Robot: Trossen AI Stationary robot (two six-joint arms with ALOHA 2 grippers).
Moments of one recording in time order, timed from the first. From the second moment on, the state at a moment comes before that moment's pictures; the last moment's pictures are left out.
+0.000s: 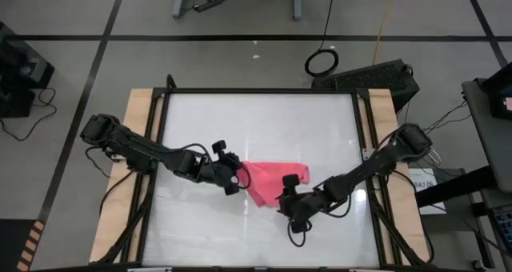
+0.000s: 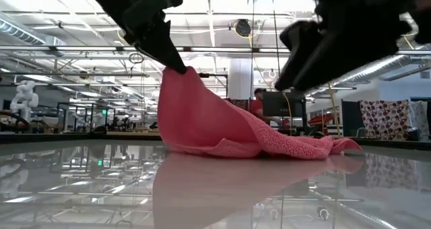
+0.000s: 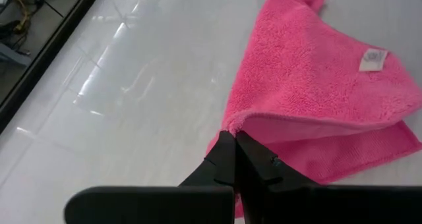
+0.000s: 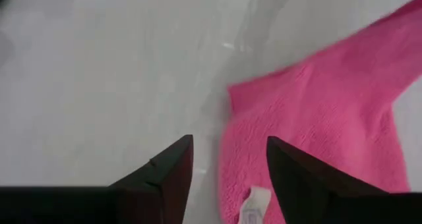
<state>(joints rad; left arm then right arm) -0.28 1.51 0.96 -0.32 -0.53 -0.31 0.51 1.70 0.96 -0.13 0.35 0.17</state>
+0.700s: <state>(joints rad) -0.28 1.51 0.96 -0.32 -0.53 -0.31 0.51 1.84 0.97 -0.10 0.47 0.20</state>
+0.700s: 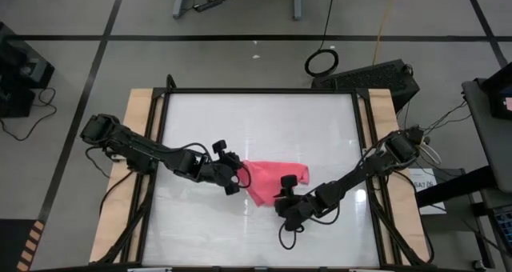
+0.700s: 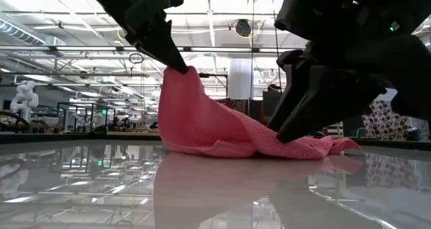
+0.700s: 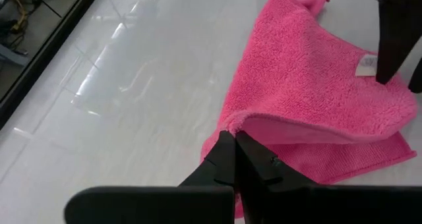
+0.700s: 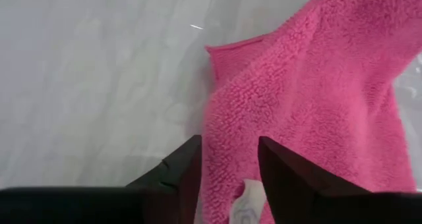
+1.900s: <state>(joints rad) -0.29 1.50 0.97 -0.30 -0.51 -0.30 0.50 1.83 1.02 -0.27 0.41 0.20</state>
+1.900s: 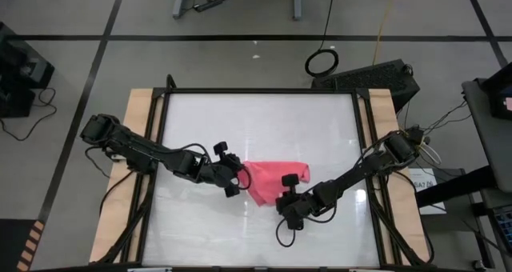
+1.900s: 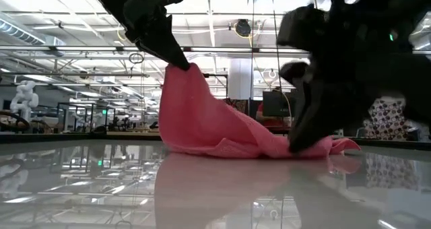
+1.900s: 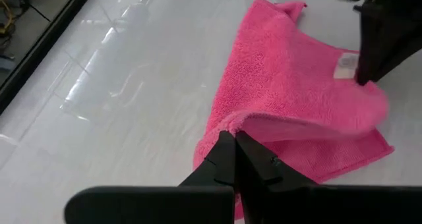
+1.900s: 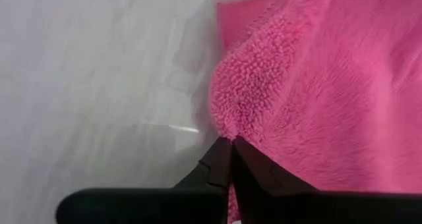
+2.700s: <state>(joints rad) -0.21 1.49 1.39 -0.64 -0.96 0.18 0.33 1.26 1.38 -0.98 0.78 -0.16</state>
